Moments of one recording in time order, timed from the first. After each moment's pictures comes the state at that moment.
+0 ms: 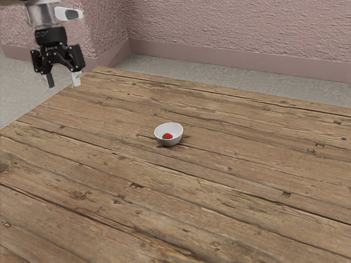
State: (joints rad) arm -0.03 0.13 0.27 -1.31 -0.15 1.17 0.04
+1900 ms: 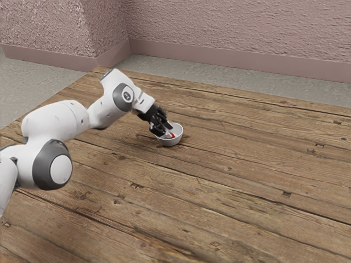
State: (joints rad) arm 0.20 1.17 -0.16 -0.76 -0.48 2.11 1.52
